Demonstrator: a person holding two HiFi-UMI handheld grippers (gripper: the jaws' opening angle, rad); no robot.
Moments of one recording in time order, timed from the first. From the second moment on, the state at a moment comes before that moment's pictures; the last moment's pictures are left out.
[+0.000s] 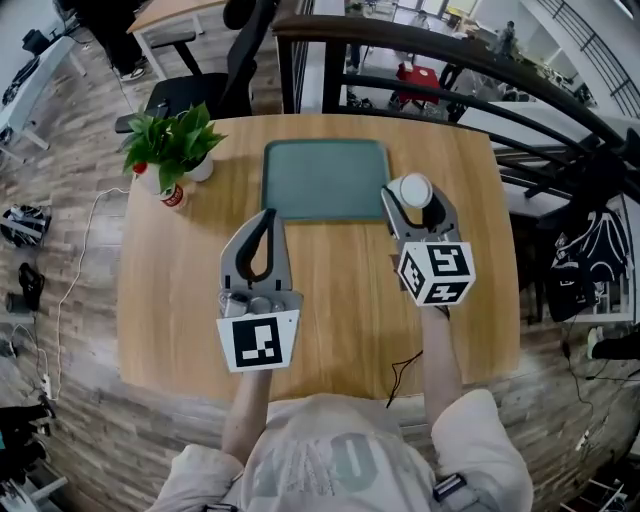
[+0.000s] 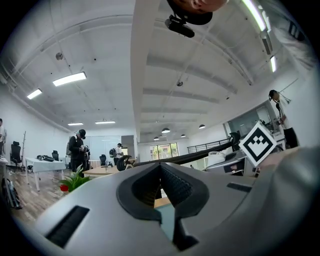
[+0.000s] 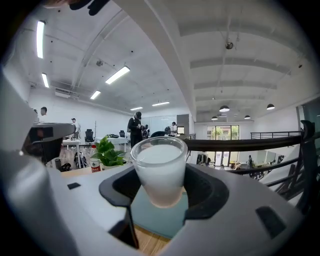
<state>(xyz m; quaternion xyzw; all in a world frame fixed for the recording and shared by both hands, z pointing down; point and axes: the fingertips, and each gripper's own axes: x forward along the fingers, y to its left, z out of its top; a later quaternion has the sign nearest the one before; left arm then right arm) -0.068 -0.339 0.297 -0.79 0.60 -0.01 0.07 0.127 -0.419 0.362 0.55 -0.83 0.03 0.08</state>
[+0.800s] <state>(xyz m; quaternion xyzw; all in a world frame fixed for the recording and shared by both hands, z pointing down) -0.098 -0.441 0.404 -0.77 0.63 -0.07 -0.02 0.102 -0.625 0.526 0.56 -0.80 0.13 0.18</state>
